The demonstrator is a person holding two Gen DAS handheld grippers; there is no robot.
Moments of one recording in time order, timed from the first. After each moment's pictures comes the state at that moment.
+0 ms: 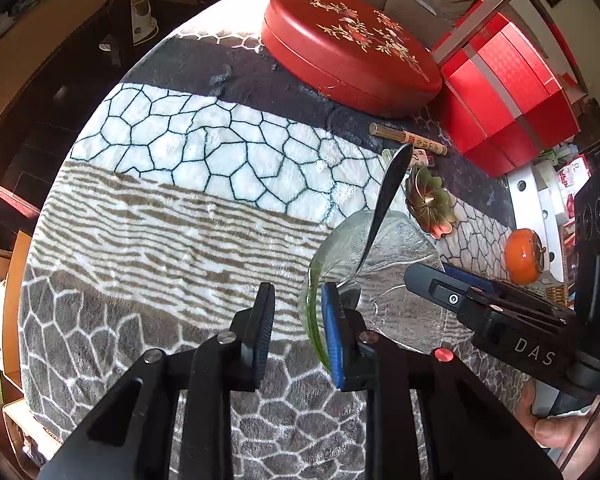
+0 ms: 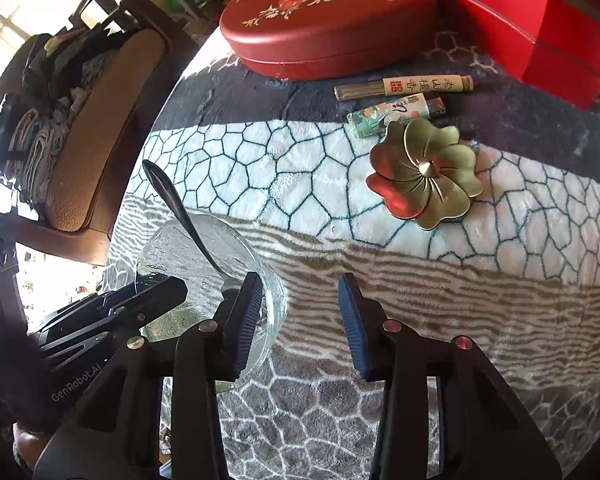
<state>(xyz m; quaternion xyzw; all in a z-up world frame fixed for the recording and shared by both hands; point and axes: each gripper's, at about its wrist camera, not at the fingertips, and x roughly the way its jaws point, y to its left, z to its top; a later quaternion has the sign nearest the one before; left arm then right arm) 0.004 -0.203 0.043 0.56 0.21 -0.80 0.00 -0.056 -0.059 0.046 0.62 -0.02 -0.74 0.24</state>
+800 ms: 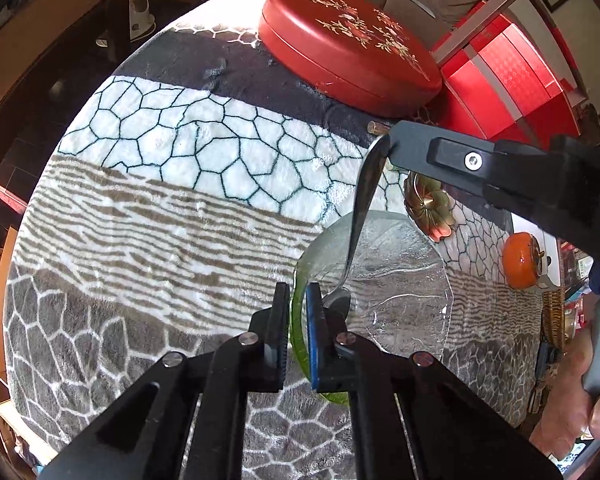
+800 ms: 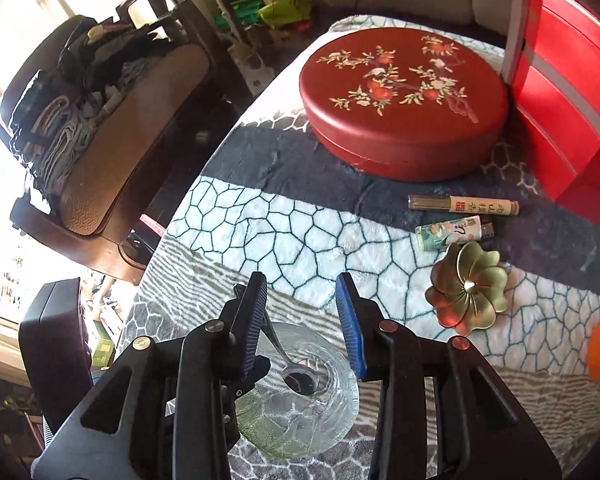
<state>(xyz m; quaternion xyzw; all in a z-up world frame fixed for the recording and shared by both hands) 0.000 -0.204 0.036 0.56 0.22 -0.80 0.00 -0.070 -0.124 0.101 0.55 0.03 -0.78 0.29</state>
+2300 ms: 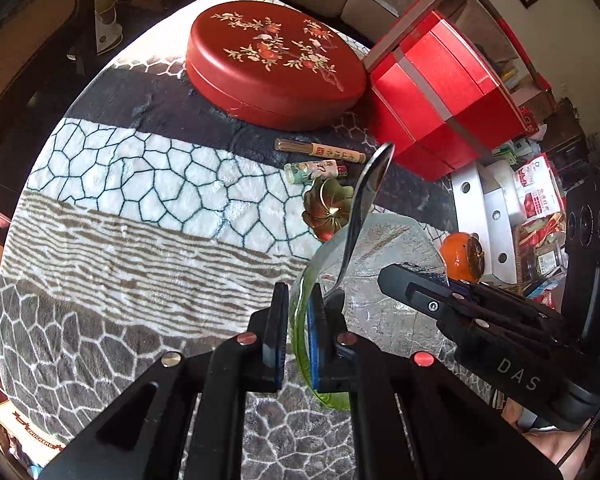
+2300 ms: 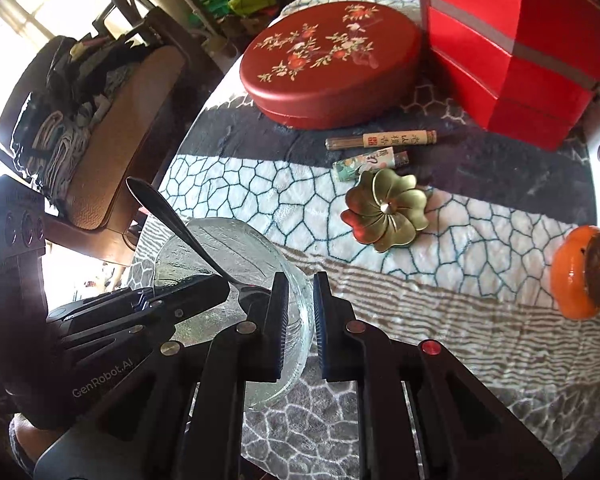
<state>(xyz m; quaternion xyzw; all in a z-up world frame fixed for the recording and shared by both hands) -0.019 -0.140 0.102 0.55 0.23 -0.80 -0.05 -0.057 0.001 0.125 0.59 -0.02 -0.77 0.26</state>
